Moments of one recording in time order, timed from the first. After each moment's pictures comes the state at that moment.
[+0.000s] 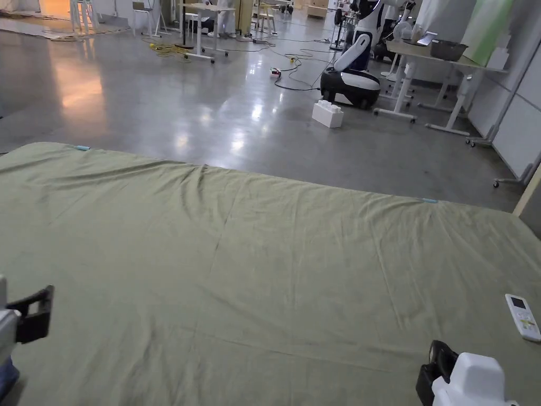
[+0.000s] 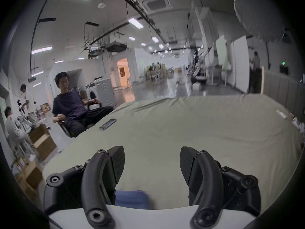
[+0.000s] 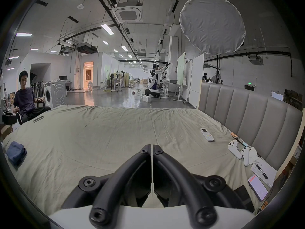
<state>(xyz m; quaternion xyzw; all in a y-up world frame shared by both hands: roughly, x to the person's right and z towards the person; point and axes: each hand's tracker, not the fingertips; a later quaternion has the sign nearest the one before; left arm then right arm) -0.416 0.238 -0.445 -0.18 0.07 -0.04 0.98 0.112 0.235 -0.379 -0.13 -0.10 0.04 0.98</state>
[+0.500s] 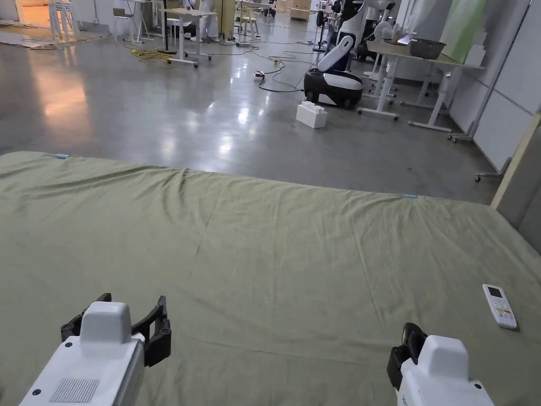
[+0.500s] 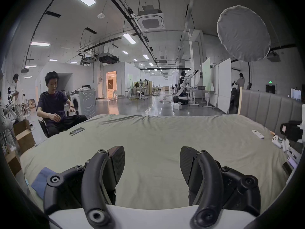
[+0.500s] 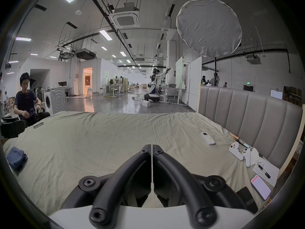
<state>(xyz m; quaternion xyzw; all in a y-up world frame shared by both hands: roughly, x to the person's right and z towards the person) -0.260 0.231 -0.426 -0.11 0.02 -0.01 0.99 0.112 0.240 -0.380 -0.10 -0.11 0.03 0.99</state>
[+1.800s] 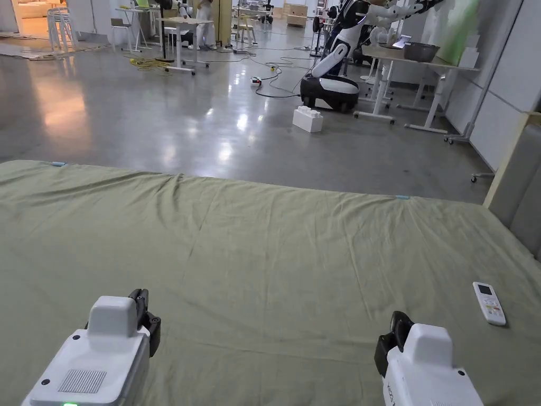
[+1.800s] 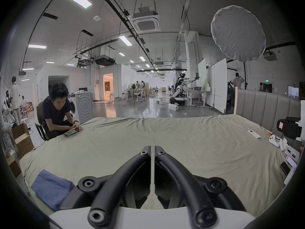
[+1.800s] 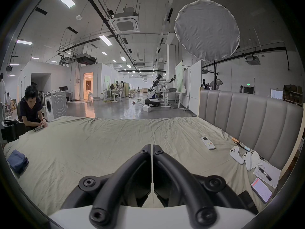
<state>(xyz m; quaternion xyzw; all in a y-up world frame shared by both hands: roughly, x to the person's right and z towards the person) -0.233 0.243 -0.418 -0.10 0.01 -0.03 0.99 0.121 0.247 -0.377 -0.08 -0.10 0.03 0.99</state>
